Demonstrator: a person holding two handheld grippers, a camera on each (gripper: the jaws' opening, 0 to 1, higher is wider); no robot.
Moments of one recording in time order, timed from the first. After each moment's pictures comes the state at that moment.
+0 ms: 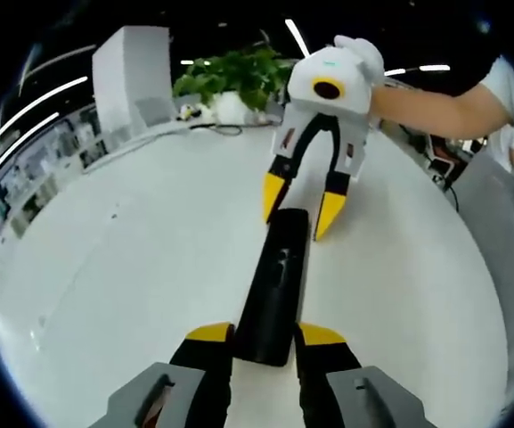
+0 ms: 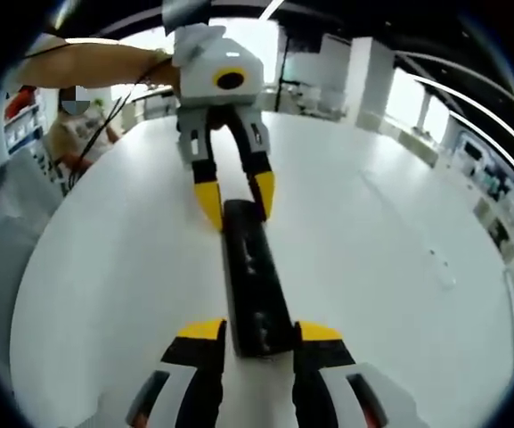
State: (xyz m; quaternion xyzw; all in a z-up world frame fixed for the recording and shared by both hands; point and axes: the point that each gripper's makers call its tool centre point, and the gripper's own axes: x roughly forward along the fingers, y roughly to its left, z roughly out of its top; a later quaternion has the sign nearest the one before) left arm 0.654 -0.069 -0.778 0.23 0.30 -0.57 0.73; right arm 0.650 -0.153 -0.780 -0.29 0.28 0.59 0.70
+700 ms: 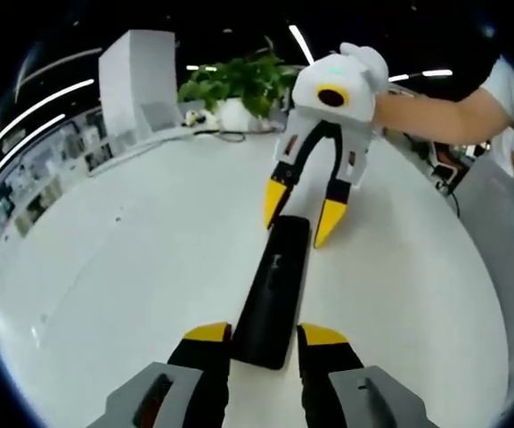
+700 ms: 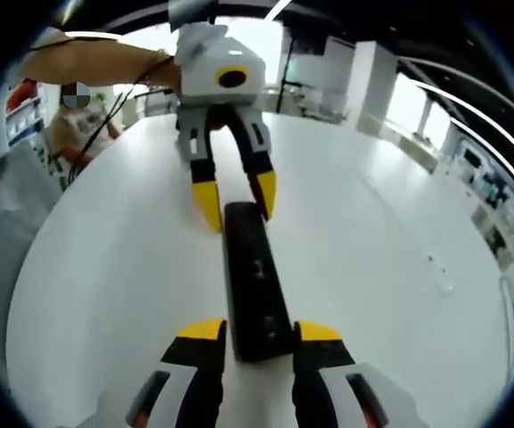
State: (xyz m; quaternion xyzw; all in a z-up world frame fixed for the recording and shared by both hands) left arm 0.650 -0.070 -0.773 0.22 0.29 -0.56 0.74; right arm 0.647 -0.150 -0.778 -0.30 0.27 0.59 0.70
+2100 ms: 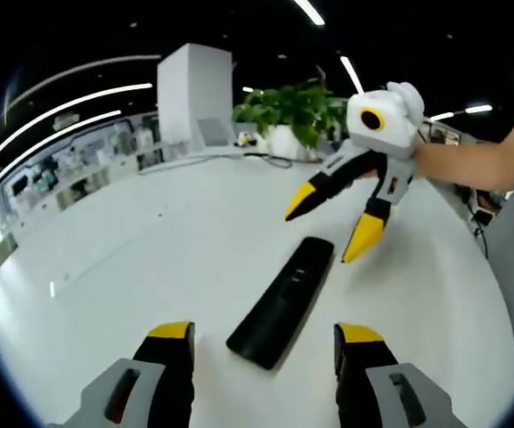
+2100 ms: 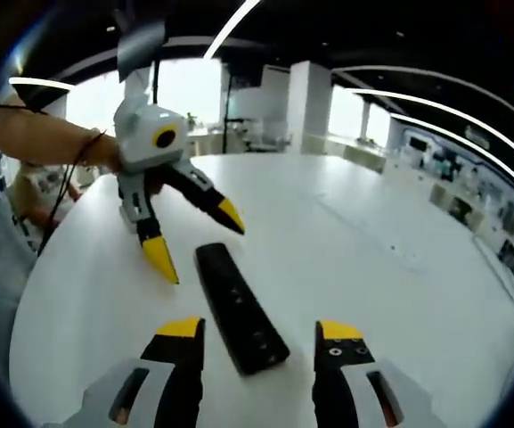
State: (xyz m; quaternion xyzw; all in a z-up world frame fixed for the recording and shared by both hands) left arm 0.651 -0.065 -0.764 0.14 0.25 -0.46 0.84; right arm 0.659 -0.155 -0.755 -0.17 0.23 0.50 0.82
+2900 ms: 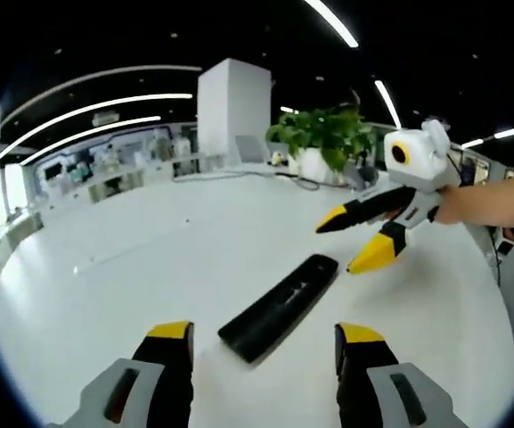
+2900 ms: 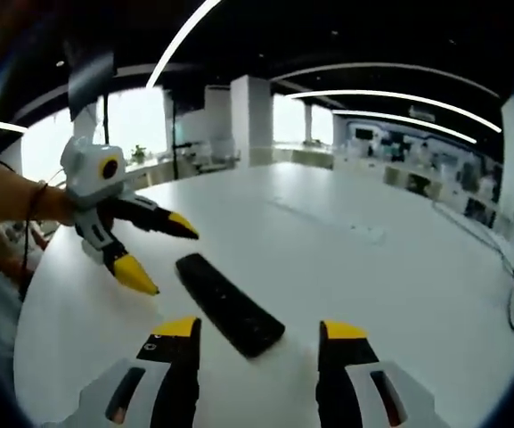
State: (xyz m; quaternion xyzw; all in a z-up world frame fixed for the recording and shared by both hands) left arm 0.636 -0.060 -0.754 0.10 0.22 -0.39 0.89; right arm 0.647 -0.171 -0.753 -0.10 0.23 0.42 0.87
